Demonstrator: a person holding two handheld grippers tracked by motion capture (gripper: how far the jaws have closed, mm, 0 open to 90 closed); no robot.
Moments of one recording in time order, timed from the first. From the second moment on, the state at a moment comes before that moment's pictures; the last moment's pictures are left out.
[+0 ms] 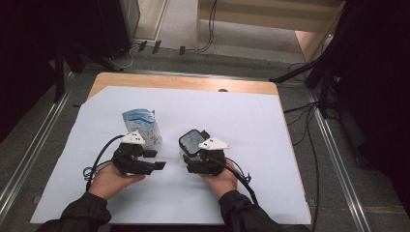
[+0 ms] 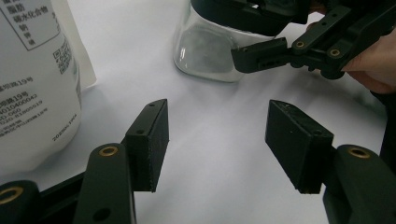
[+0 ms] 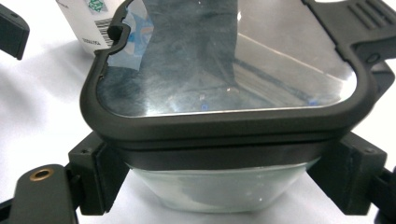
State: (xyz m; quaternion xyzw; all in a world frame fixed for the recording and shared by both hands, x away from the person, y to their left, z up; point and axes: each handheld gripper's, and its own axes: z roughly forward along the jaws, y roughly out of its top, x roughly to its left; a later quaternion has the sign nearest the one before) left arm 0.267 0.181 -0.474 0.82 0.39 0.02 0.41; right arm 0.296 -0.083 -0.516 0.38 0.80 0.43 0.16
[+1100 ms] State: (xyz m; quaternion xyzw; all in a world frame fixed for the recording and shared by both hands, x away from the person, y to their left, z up) left arm 0.285 0.152 -0.475 0.84 0.36 0.04 0.40; right arm 0.299 -0.168 -0.476 0.37 0.80 0.46 0.11
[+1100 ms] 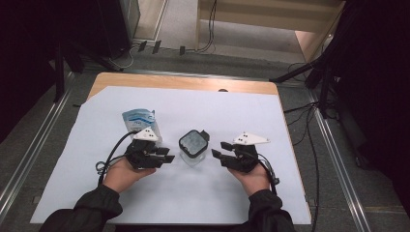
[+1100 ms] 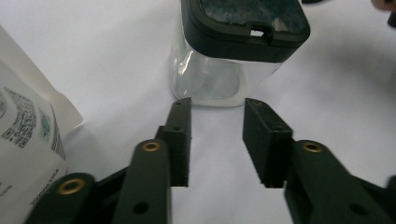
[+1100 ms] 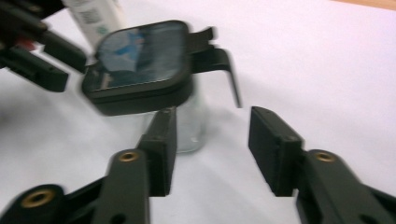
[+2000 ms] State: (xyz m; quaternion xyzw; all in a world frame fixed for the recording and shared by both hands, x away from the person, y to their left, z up) left arm 0.303 0.142 -0.477 0.83 0.38 0.04 0.41; right arm 0.347 -0.150 -0.482 0.34 0.82 0.46 0.06
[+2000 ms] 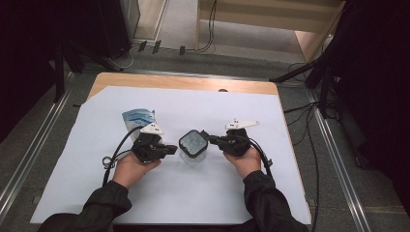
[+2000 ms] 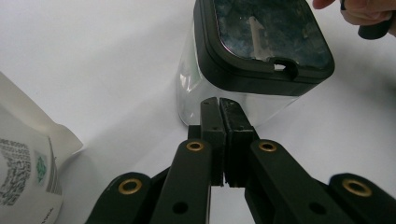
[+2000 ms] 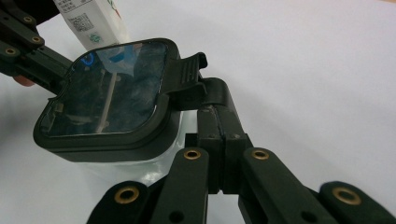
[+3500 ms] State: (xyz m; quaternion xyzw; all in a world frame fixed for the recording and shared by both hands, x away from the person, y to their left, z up) left arm 0.313 0.127 -0.491 0.84 0.37 0.00 0.40; right arm 0.318 -0.154 -0.478 0.34 0.83 0.44 0.05
